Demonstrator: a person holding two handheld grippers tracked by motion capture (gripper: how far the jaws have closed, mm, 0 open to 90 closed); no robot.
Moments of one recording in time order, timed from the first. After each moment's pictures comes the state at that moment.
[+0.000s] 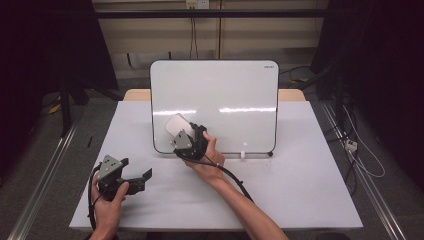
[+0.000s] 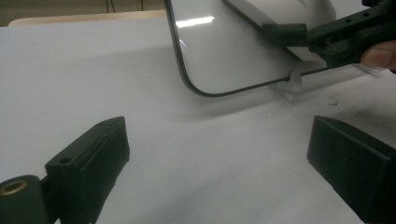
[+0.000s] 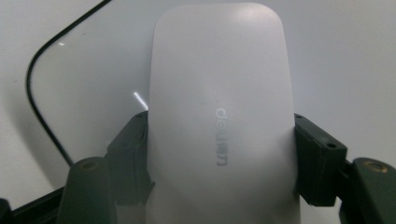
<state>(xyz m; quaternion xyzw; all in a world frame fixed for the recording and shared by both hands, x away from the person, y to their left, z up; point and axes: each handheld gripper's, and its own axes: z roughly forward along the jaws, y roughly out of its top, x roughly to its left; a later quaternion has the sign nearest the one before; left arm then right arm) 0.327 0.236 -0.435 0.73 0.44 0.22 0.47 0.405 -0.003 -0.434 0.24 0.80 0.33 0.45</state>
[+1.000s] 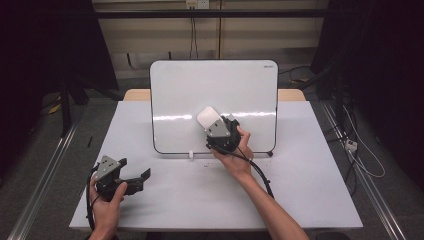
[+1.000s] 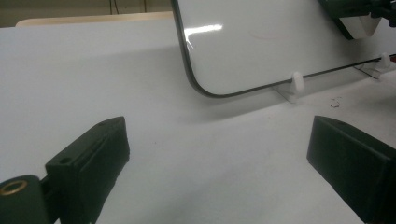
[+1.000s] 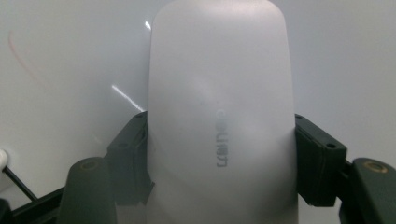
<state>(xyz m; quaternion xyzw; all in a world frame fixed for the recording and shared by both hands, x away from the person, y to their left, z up) 0.326 0.239 -0.434 0.73 0.45 0.22 0.47 0.410 -0.088 -0.415 0.33 0.77 0.33 0.44</state>
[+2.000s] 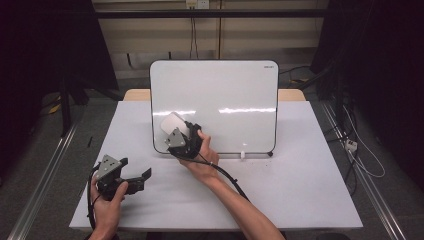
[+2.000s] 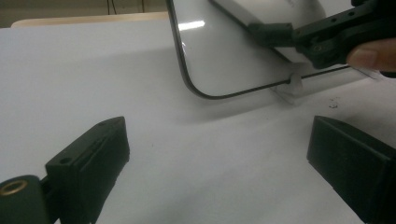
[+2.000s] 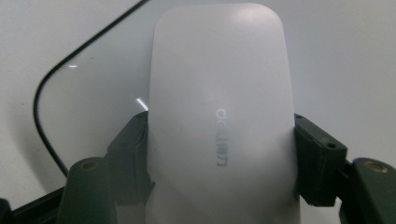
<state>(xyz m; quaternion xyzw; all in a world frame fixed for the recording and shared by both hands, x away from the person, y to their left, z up) 0.327 0.238 -0.434 0.73 0.44 0.22 0.47 0.409 0.017 -0.430 0.25 0.80 0.33 0.45</state>
